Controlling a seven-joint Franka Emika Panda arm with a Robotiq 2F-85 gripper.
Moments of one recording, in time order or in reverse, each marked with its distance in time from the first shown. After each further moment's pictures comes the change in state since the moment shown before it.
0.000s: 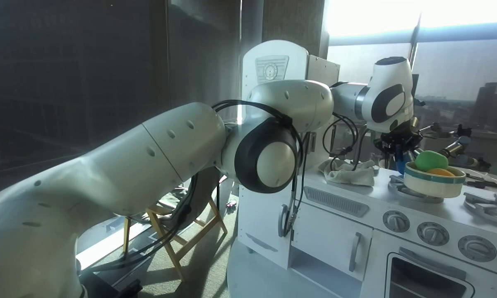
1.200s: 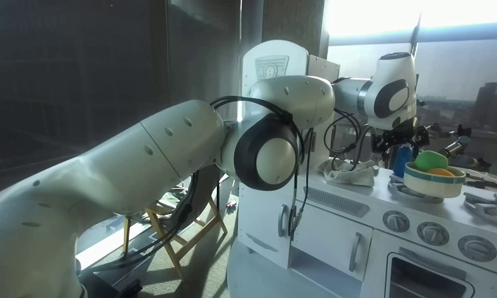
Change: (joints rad) arm -0.007 -0.018 -0.010 -0.001 0.001 -0.069 -0.004
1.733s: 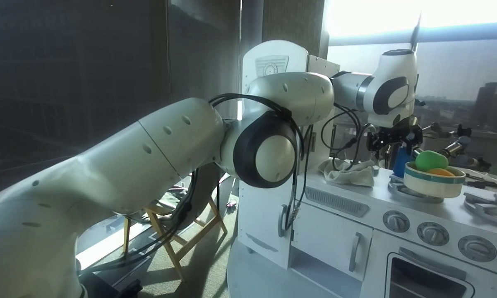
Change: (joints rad) arm 0.001 -0.014 0.005 0.000 0.057 -0.058 -0.104
